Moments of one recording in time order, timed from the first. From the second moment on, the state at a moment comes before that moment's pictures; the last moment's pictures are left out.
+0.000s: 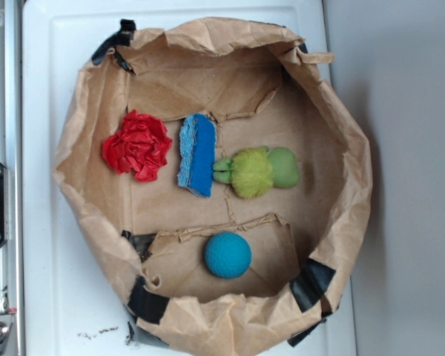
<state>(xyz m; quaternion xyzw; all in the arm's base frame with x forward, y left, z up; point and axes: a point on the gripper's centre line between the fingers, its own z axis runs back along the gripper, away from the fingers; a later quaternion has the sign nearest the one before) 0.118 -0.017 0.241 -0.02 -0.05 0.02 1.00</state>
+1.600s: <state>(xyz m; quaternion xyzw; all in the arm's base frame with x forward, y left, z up) 0.243 -0.025 0.188 -0.06 -0.02 -0.08 0.99</state>
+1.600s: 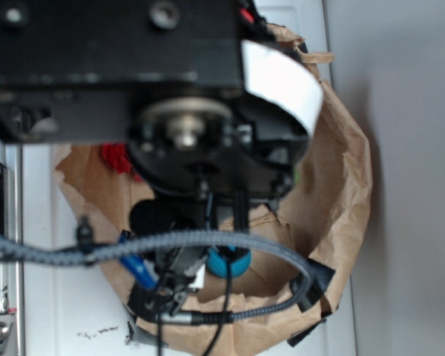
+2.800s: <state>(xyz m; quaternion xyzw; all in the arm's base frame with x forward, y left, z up) 0.266 0.017 0.093 -0.05 -0.12 -0.24 0.96</state>
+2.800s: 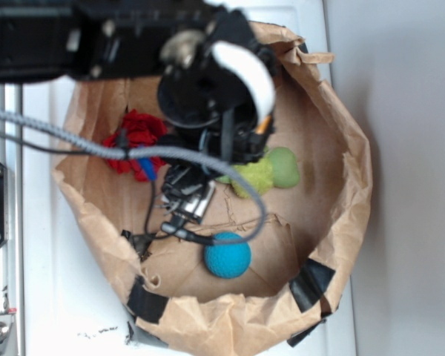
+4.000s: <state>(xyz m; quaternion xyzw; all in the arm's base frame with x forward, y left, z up) 0.266 -0.081 0.036 0.00 -0.11 -0.25 0.96</state>
